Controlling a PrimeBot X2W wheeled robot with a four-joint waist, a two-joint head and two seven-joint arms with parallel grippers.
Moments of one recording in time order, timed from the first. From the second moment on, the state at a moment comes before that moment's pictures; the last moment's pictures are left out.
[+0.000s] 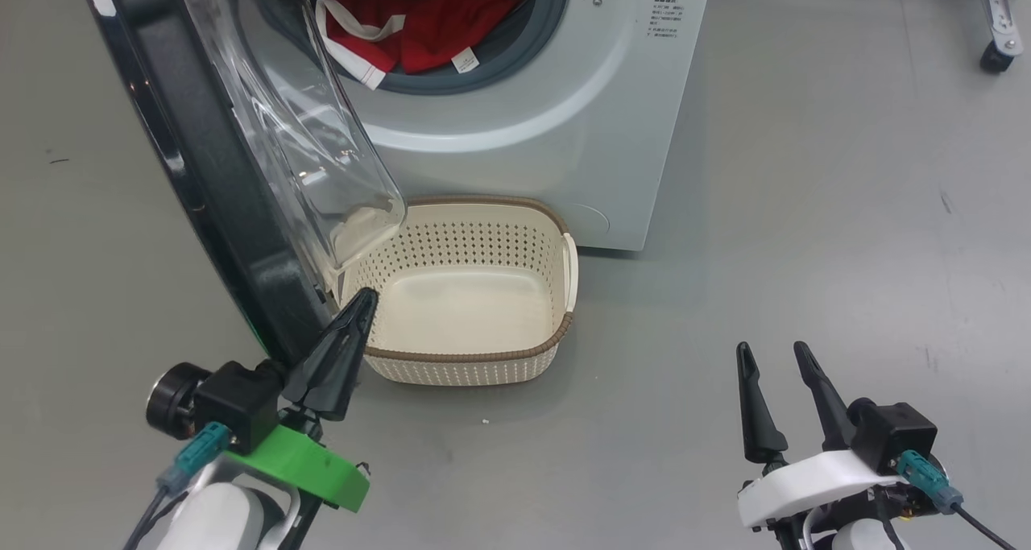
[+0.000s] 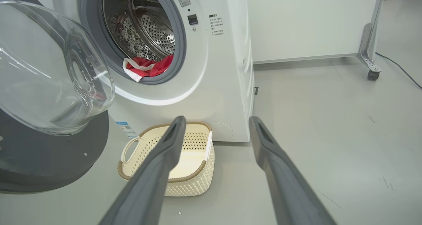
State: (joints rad) left arm -0.17 0.18 -0.39 0.04 -0.40 -0.13 -0.19; right arm 0.02 -0.06 0.24 0.18 0.42 0.05 -0.25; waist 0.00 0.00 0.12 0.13
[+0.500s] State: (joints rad) left arm -0.17 0.18 -0.35 0.16 -0.40 -0.13 -0.19; right arm 0.01 -0.06 0.23 0.19 0.41 0.06 -0.25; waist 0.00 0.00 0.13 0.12
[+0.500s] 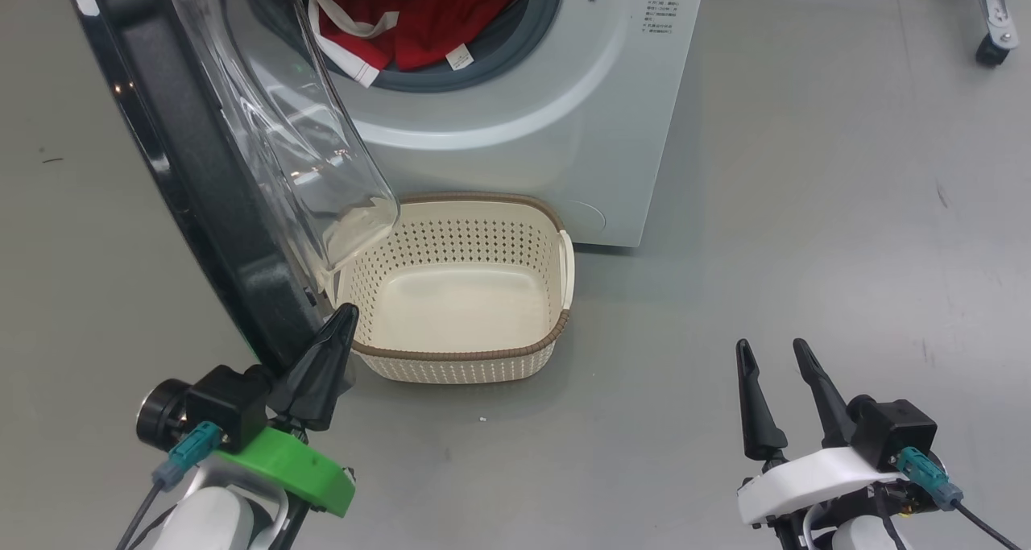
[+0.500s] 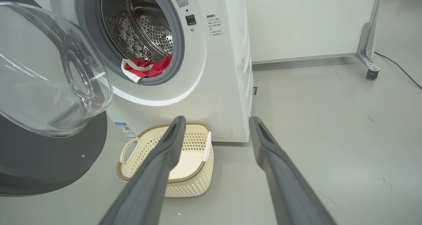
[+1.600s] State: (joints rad) left arm -0.21 0.14 -0.29 0.31 -0.46 -0.13 -0.23; right arm 0.01 -0.05 0.21 0.21 0.38 0.08 -0.25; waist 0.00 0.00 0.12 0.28
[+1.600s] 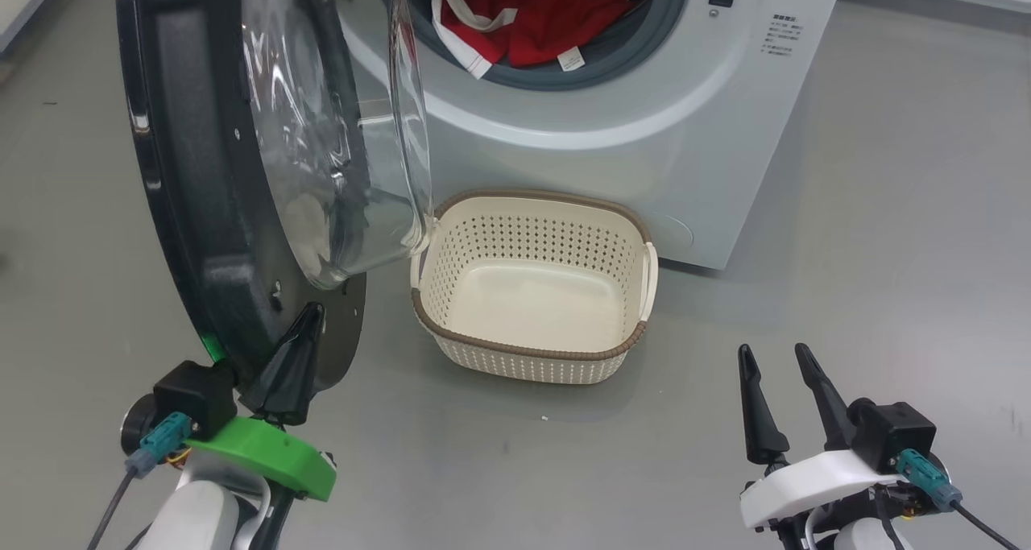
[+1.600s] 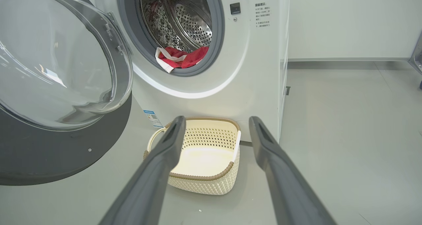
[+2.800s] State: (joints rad) left arm -0.34 0.25 0.03 0.40 -0.64 -0.12 -0.25; right arm -0.11 -0.06 0.28 0.24 0.30 0.07 -0.25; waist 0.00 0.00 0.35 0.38
